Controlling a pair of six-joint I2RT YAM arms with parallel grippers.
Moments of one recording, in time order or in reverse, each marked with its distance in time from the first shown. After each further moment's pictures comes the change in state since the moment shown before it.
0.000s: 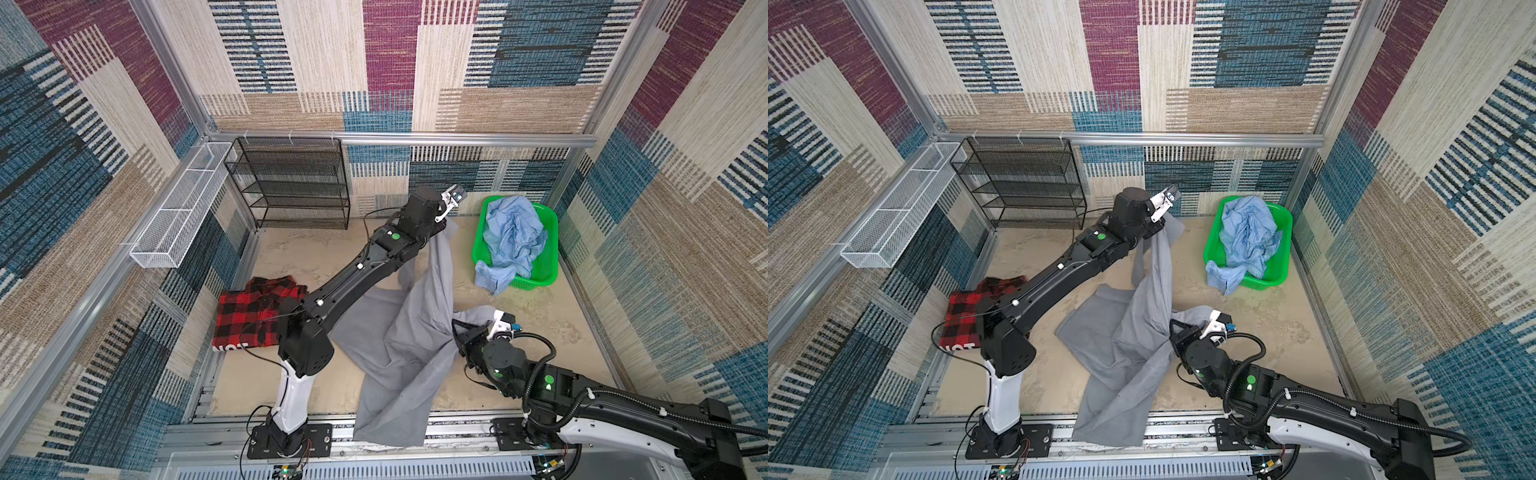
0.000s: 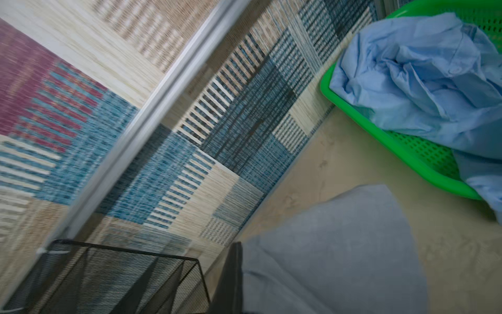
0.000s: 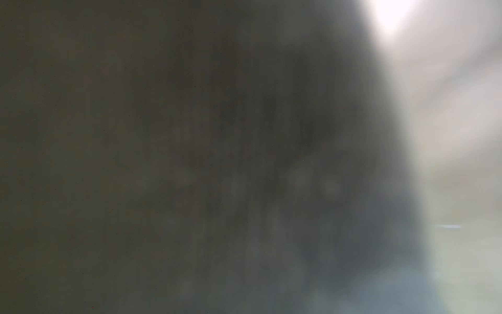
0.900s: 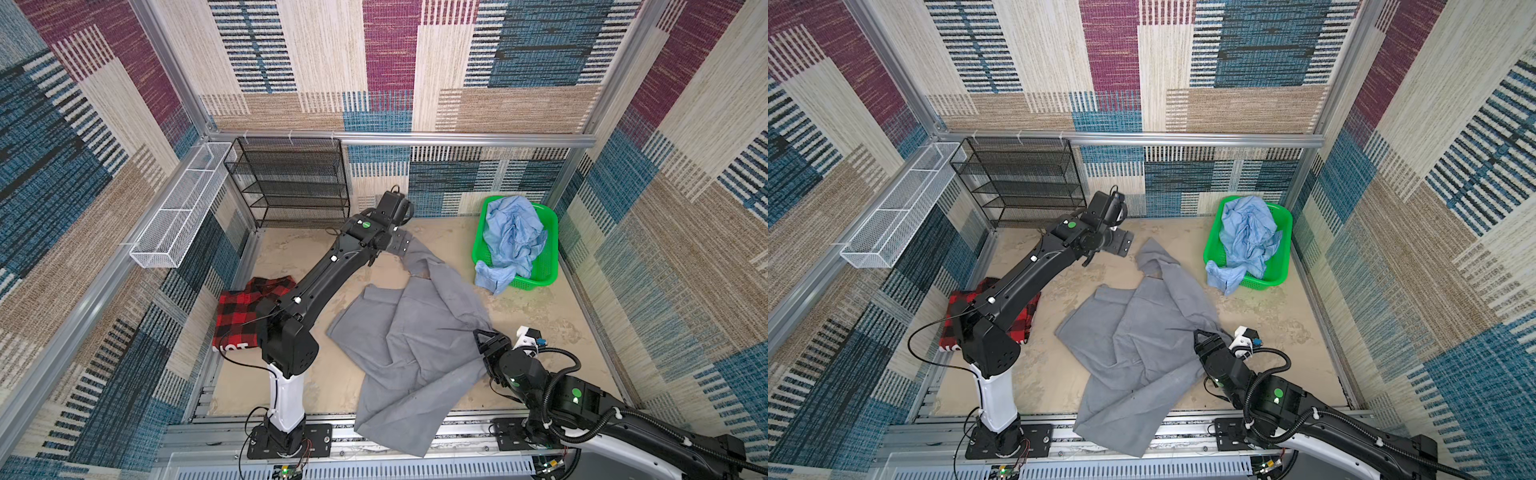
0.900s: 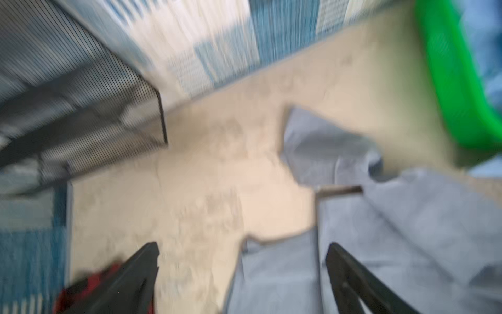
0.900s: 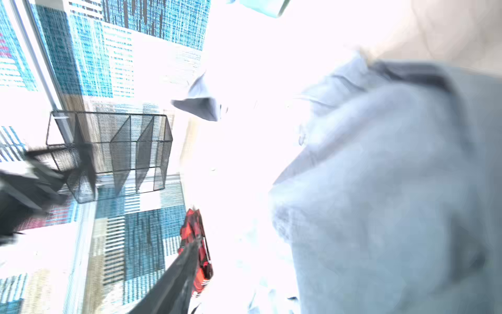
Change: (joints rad) left arm 0.164 -0.162 -0.166 -0.586 0.064 -0.718; right arm -0.087 -0.250 -0.036 -0.395 -0.054 -0.029
